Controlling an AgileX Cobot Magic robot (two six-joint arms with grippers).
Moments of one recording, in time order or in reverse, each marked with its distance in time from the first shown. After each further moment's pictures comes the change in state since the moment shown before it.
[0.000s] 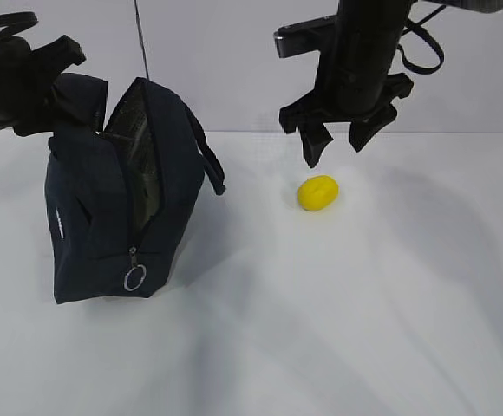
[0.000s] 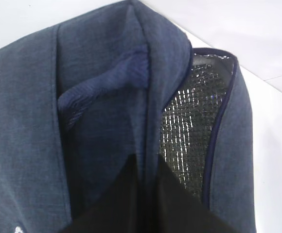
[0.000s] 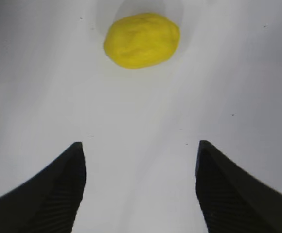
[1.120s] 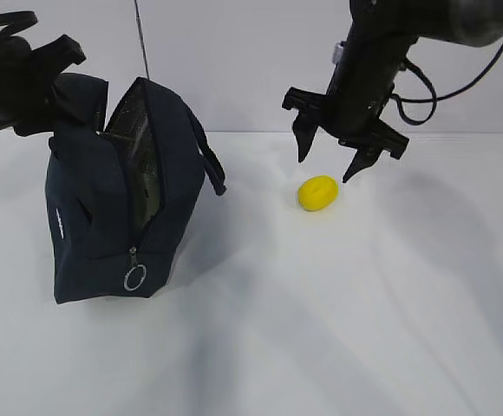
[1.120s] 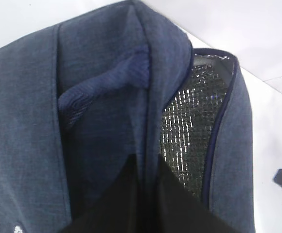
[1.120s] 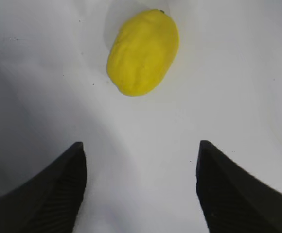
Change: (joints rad) left arm 0.000 0.000 0.000 -0.003 0.000 0.000; right arm -0.080 0.096 0.000 0.130 -0.125 0.753
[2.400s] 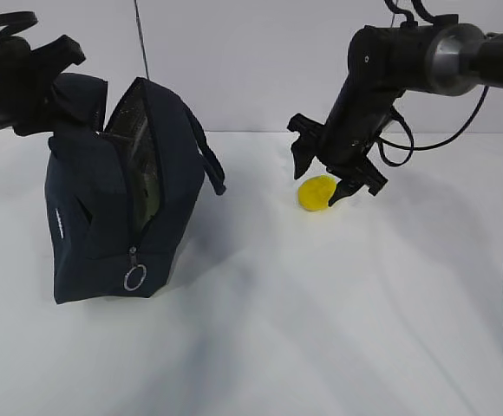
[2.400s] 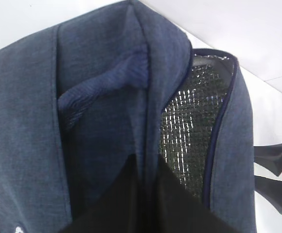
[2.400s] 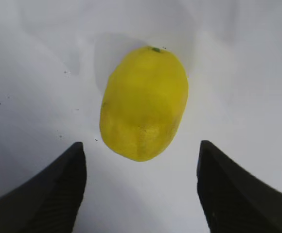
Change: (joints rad) left arm 0.000 0.000 0.000 0.004 0.000 0.000; right arm -0.052 0.142 0.002 0.089 -0.177 0.157
